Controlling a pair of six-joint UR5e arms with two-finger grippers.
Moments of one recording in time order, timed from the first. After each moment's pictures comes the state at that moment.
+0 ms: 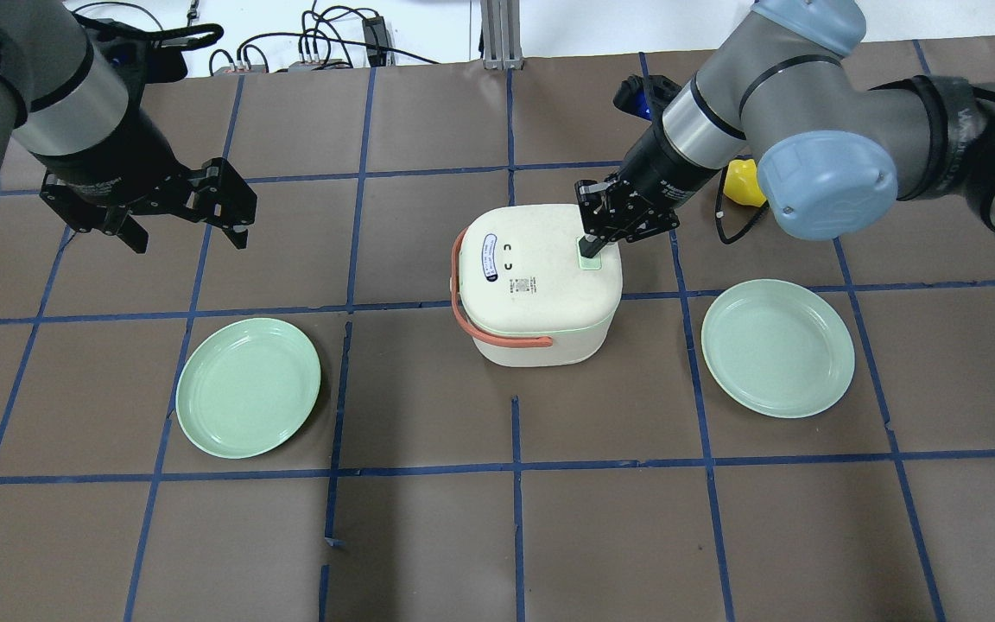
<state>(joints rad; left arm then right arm) -1.51 -1.48 -1.67 -1.53 1.62 0.03 1.61 -1.37 1.74 -1.86 -1.08 -0.04</state>
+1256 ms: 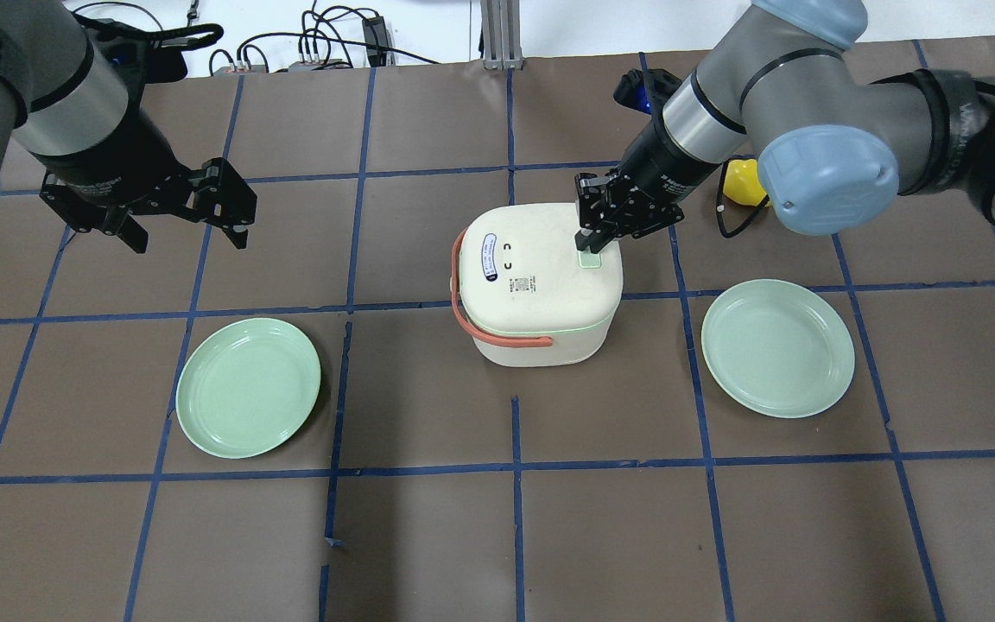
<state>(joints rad) -1.51 -1.48 -1.67 -1.53 1.62 0.03 1.61 -1.38 1.72 -1.86 -1.09 -0.05</state>
